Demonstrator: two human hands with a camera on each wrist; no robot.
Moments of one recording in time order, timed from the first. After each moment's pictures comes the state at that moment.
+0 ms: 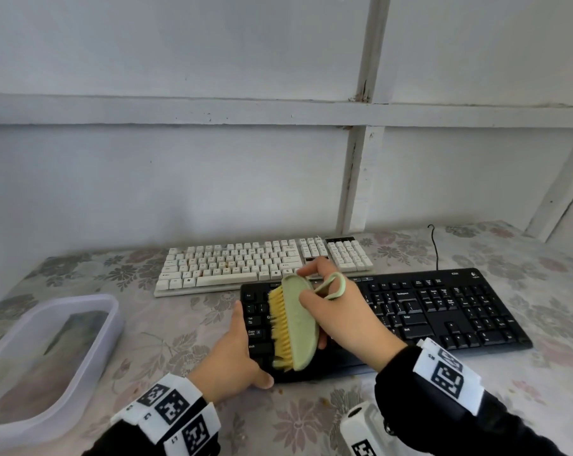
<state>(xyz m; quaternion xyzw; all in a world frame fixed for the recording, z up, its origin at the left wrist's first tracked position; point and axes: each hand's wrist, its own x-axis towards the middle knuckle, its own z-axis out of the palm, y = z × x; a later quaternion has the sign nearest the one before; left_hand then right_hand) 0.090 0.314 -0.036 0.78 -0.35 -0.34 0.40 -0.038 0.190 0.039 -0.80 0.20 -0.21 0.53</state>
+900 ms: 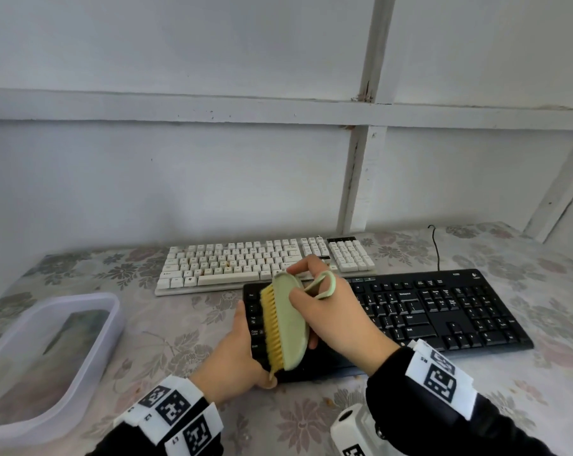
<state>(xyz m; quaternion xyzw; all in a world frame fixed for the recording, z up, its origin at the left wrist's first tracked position) 0.089 0.316 -0.035 0.76 -0.38 -0.33 0.42 -0.026 0.200 0.039 -0.80 0.19 -0.21 0.52</state>
